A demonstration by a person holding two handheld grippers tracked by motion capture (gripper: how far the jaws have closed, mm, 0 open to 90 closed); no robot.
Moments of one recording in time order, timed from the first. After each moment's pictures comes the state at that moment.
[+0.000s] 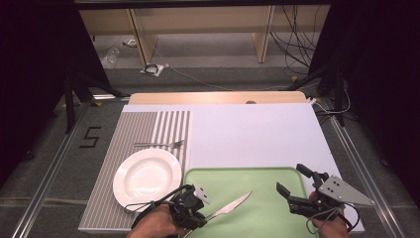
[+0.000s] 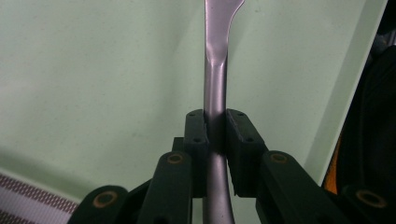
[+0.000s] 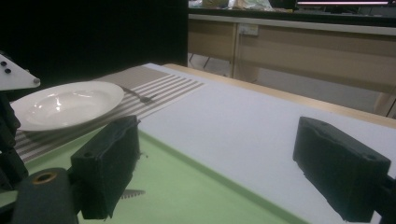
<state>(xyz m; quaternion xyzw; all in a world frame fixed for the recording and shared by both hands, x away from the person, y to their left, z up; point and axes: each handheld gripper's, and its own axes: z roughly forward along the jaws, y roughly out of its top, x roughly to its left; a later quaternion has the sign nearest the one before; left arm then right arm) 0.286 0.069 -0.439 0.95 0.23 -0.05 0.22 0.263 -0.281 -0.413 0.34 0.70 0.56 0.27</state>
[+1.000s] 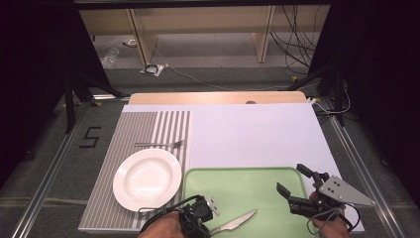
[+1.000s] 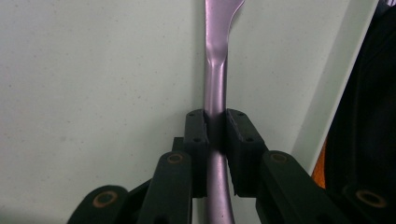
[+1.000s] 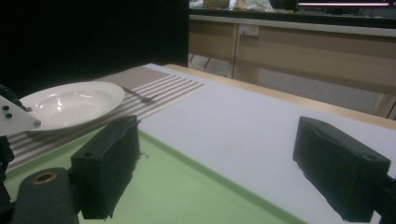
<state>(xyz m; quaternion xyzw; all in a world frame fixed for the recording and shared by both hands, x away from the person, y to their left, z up) 0.273 0.049 -0.461 0.96 0.21 -0.09 0.16 0.263 -0.282 -0.412 0.34 0.70 0.56 0.27</state>
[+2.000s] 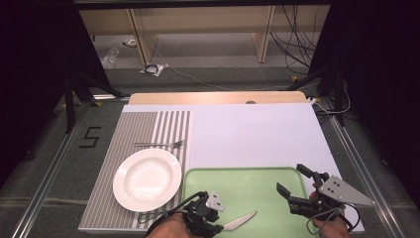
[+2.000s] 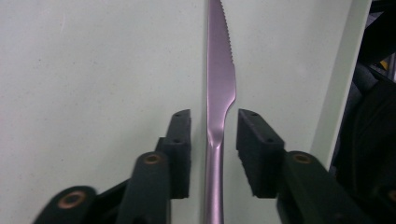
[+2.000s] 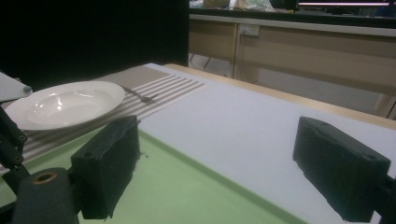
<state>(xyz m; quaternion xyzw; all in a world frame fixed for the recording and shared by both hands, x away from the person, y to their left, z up) 0.267 0.039 -0.446 0.94 0.22 -0.01 0.28 0.263 -0.281 -0.412 0.34 0.71 0.56 0.27</state>
